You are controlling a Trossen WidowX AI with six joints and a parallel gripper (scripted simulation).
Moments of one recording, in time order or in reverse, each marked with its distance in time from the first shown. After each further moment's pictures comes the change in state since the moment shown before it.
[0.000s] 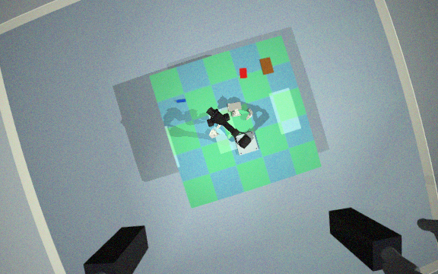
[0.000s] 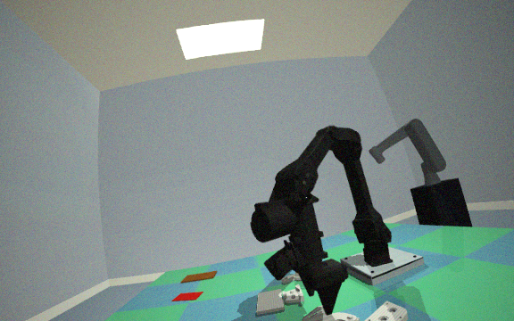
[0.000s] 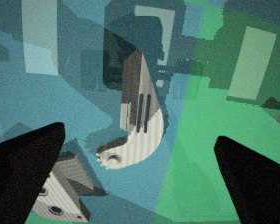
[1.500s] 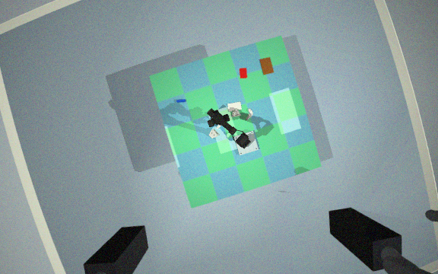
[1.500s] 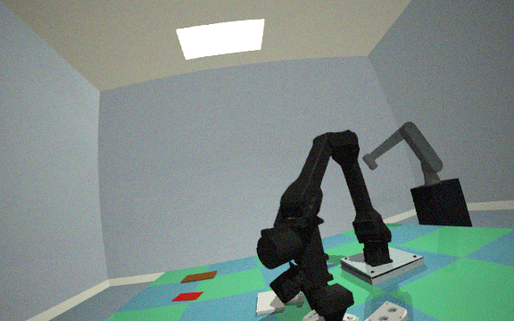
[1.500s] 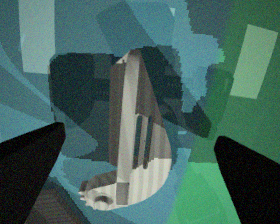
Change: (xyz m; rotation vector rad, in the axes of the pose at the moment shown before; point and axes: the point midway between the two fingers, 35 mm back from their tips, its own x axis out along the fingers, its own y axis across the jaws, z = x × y) arm 0.046 -0.002 -0.003 0.002 0.007 -0.004
